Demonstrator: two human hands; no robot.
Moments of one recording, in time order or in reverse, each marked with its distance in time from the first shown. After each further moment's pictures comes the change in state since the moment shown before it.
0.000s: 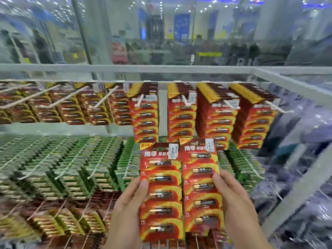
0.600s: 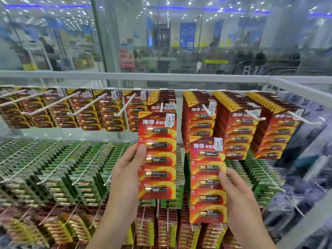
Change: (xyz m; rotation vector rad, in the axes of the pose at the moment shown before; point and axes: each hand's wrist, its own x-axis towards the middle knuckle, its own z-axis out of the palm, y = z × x) left_hand 0.029 0.081 -0.002 0.177 -0.052 0.281; right_hand 0.014 0.001 0.041 0.063 -0.074 -0.087
